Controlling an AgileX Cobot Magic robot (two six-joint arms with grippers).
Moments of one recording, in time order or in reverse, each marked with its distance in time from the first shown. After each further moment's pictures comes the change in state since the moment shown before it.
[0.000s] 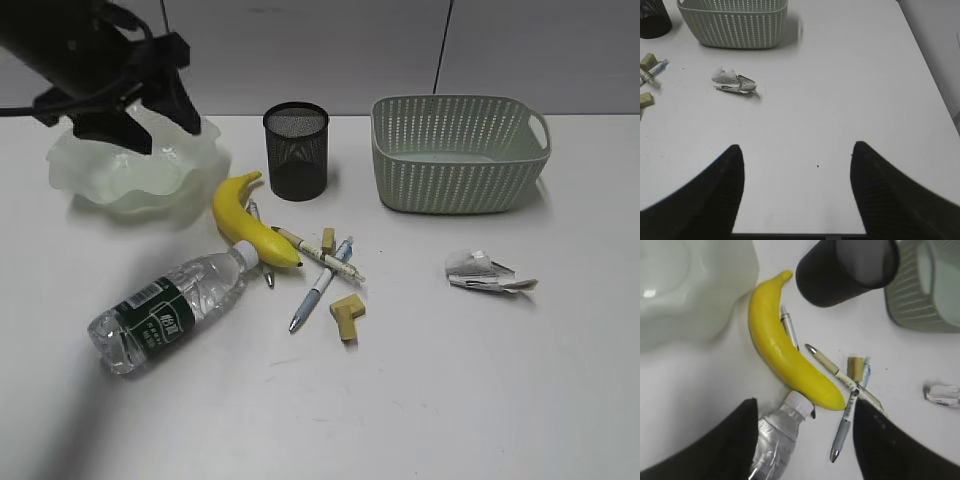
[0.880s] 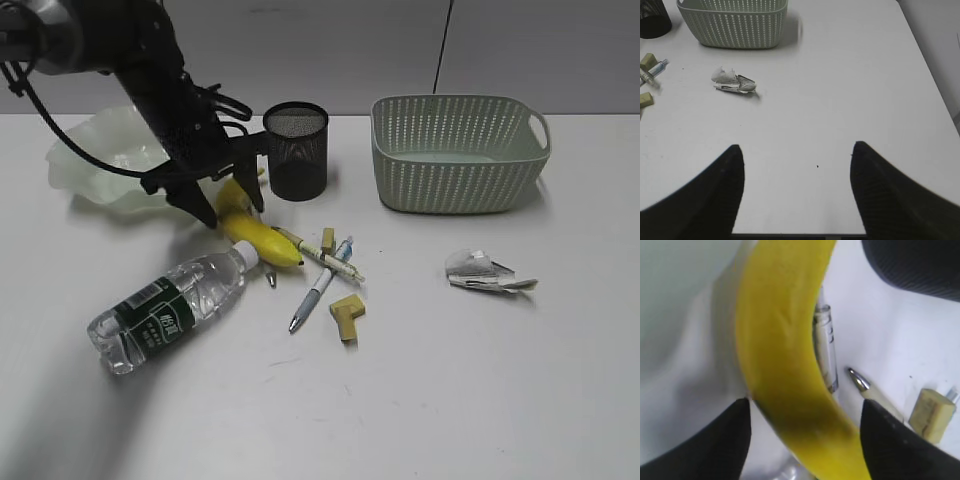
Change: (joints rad) left arm -0.055 0.589 -0.501 0.046 0.279 -0.172; right arm 0.000 0.000 0.000 0.000 0.000 0.000
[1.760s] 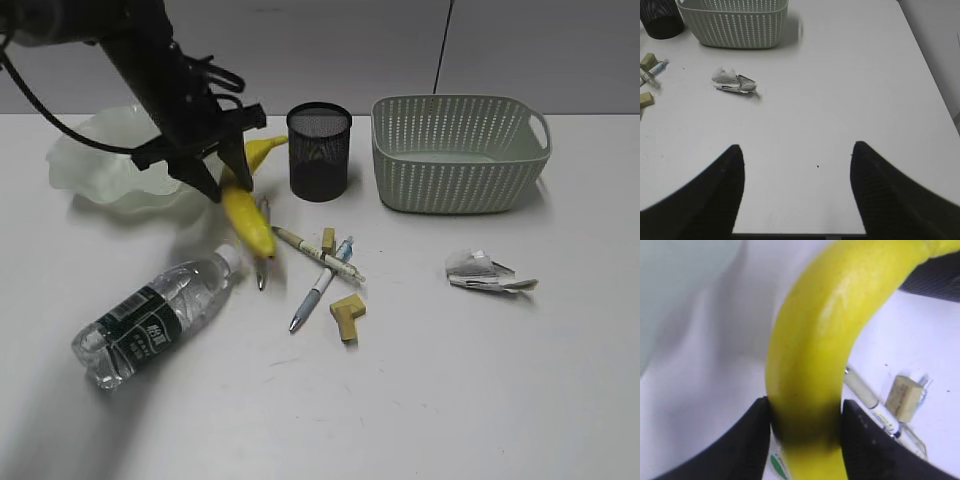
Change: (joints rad) left arm 0.000 -0.051 -0.010 0.003 0.028 -0.009; right arm 0.000 0.000 0.000 0.000 0.000 0.000
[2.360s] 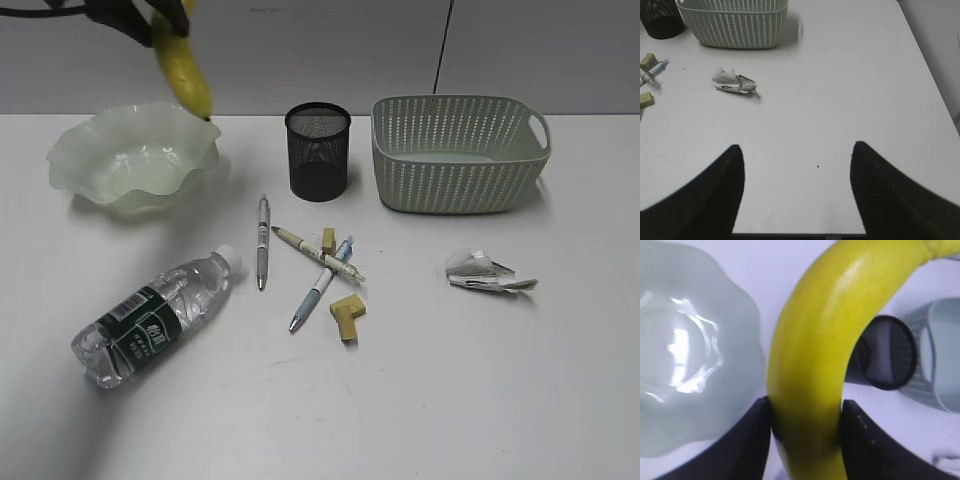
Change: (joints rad) left arm 0.055 -0.191 -0.220 0.155 0.040 0.003; right arm 0.000 0.000 0.000 0.000 0.000 0.000
